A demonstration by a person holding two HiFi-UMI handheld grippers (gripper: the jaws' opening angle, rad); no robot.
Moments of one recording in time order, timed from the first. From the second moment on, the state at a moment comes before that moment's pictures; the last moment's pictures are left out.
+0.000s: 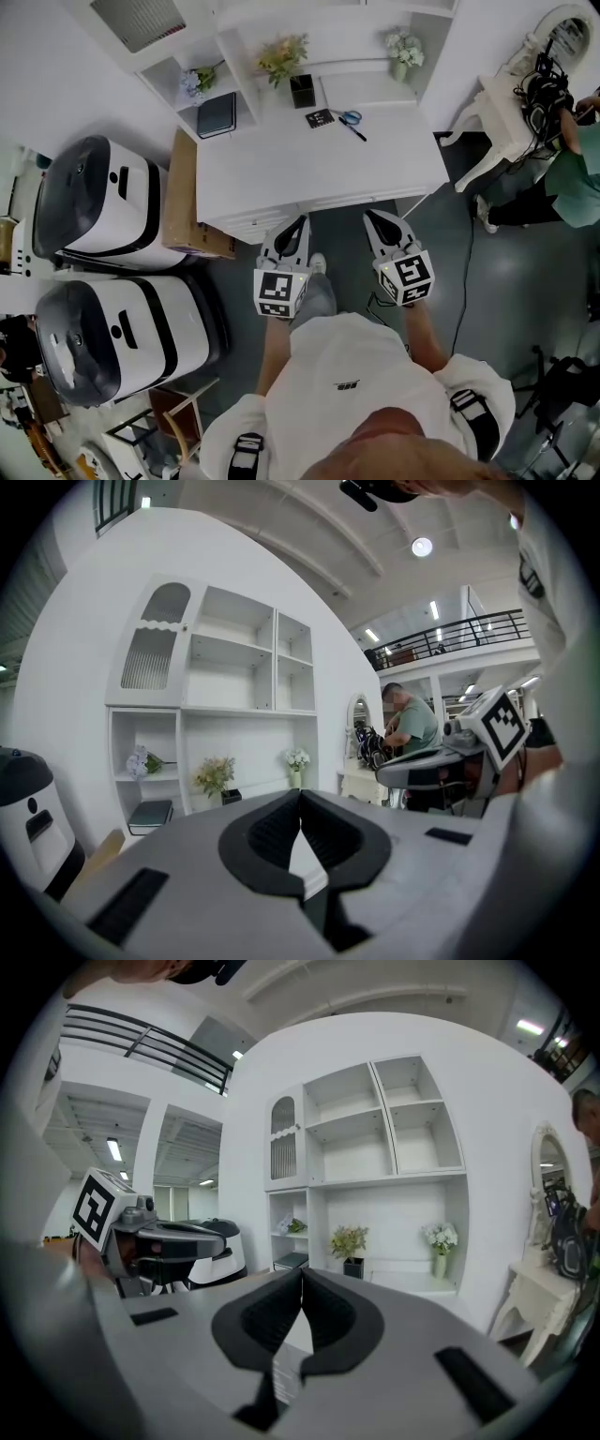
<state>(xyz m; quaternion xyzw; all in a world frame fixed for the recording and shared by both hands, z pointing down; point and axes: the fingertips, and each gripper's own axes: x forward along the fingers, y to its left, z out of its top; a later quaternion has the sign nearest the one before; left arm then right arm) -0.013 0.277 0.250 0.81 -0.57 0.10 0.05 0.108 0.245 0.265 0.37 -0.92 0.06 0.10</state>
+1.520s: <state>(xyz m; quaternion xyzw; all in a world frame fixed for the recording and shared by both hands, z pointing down) -0.092 0.019 0.276 0.88 -0.46 0.10 0.08 0.029 0.020 0.284 0.48 -0.86 0.08 0.15</state>
